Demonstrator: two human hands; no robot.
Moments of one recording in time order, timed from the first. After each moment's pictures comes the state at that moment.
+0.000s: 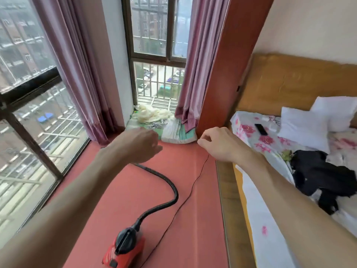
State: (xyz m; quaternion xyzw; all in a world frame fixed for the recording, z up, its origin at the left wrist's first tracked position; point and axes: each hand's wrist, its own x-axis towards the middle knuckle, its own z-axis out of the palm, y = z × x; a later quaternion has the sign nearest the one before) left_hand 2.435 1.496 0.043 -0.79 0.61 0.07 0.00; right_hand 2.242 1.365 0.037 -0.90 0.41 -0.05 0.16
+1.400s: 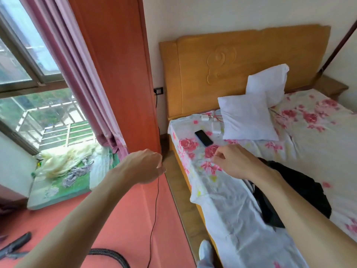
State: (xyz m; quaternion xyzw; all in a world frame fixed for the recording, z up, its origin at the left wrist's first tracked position) left_hand 2.276 0.820 -0.008 -0.63 0.76 0.13 0.12; right_hand 2.013 0.777 -0.041 -0.76 0.61 -0.04 0.22
